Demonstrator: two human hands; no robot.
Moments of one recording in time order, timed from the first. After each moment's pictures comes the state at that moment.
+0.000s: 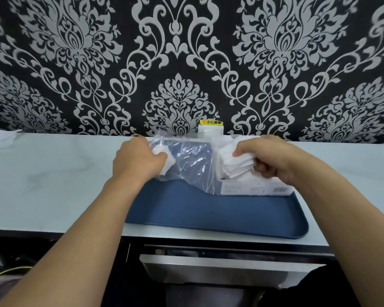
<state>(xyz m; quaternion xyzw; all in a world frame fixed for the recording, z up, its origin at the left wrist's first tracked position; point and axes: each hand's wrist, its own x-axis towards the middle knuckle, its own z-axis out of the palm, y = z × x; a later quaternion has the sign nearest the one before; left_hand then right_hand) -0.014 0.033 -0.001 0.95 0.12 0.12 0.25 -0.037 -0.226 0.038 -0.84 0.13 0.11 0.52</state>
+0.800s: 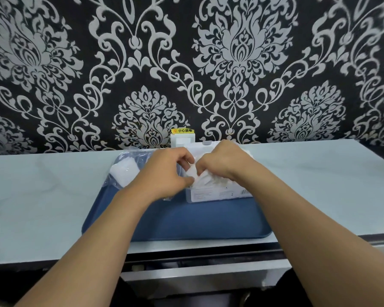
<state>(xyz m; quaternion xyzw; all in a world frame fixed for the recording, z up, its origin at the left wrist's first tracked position) -0.016 -0.052 -0.003 0.92 -0.20 0.01 0.33 -0.041 -0.214 0.041 -0.92 0.10 0.05 0.37</state>
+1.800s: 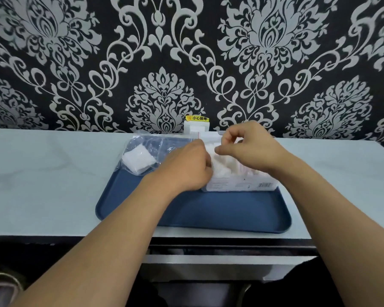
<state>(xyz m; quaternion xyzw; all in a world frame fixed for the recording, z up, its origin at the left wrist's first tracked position) -0.015 -0.064 -0.013 0.96 -0.21 -0.01 0.19 -0.035 -0.229 0.034 -0.92 -0.07 -0.04 0.39</state>
